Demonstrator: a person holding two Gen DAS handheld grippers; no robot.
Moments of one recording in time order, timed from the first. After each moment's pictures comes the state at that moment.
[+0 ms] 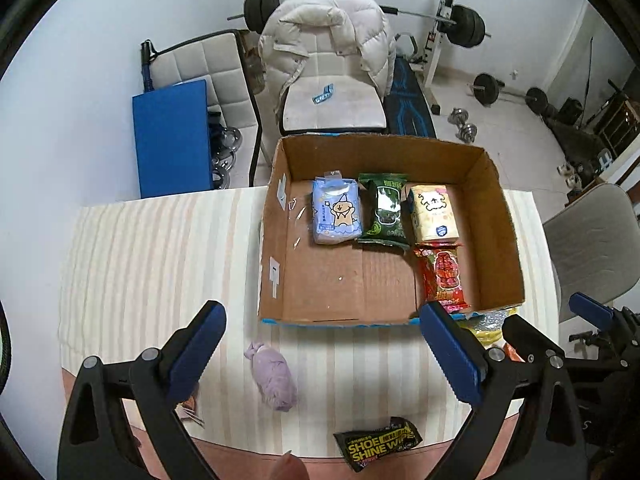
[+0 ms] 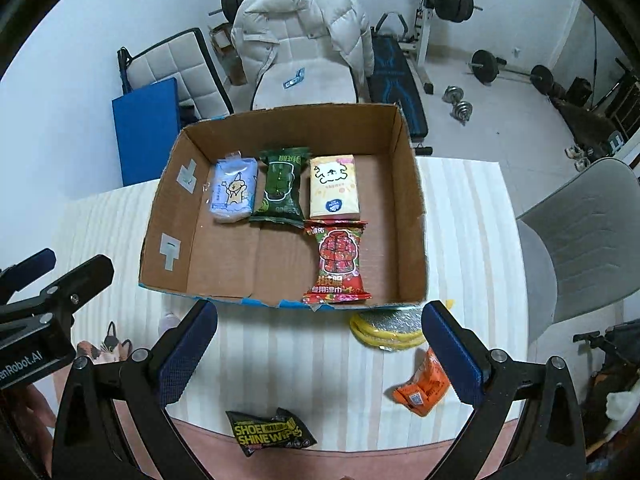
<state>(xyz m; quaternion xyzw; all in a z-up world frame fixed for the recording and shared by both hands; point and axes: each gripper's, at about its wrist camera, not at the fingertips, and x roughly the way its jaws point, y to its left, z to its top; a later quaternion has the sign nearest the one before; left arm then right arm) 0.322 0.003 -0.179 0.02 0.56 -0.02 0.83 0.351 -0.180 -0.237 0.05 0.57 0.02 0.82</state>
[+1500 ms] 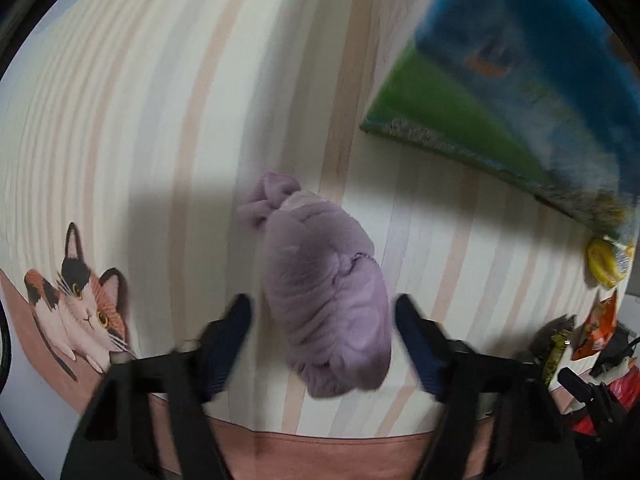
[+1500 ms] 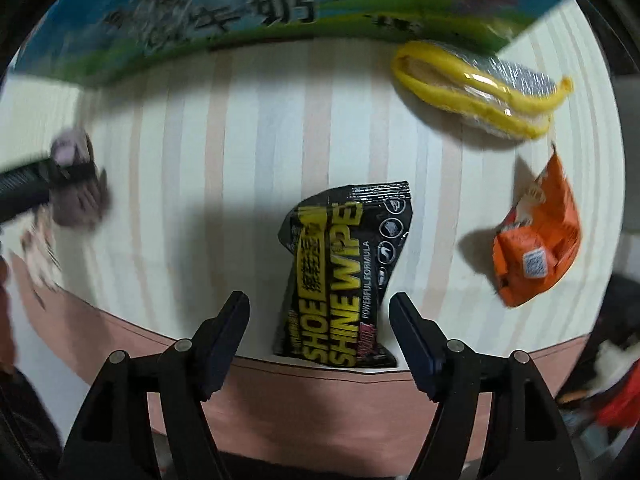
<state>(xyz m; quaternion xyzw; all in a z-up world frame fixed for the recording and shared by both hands) 0.299 0.090 -0.437 -0.05 0.76 0.03 0.65 0.268 -0.150 -0.437 0.04 0.77 0.03 0.63</state>
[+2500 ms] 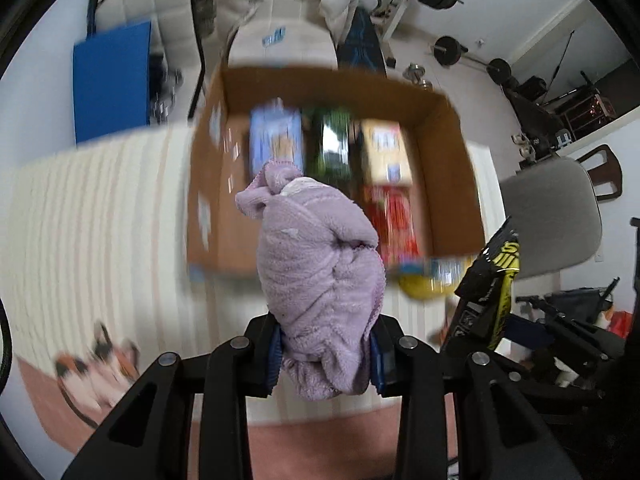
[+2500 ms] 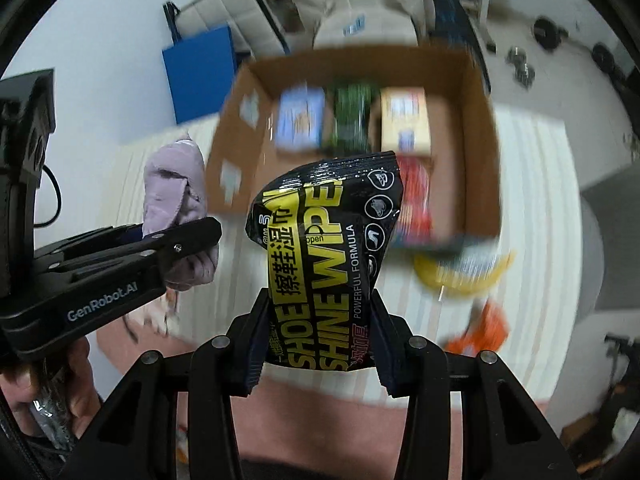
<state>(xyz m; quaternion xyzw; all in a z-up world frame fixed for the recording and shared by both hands) 0.348 -0.001 -0.212 -0.04 0.63 -0.11 0.76 0.331 -0.155 -0.235 0.07 0.64 0.13 0.75</state>
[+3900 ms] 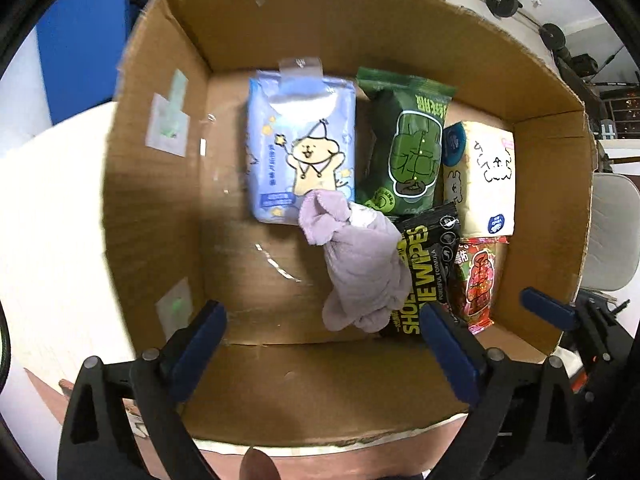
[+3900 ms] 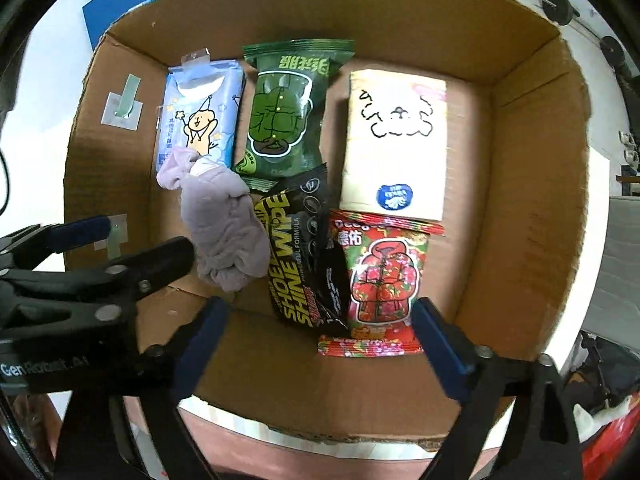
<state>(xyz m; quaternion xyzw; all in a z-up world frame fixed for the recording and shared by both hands) 0.455 -0.003 -0.362 -0.04 0.75 -0.07 0.65 0.485 -0.152 -0.368 0.01 0.75 0.08 0.66</state>
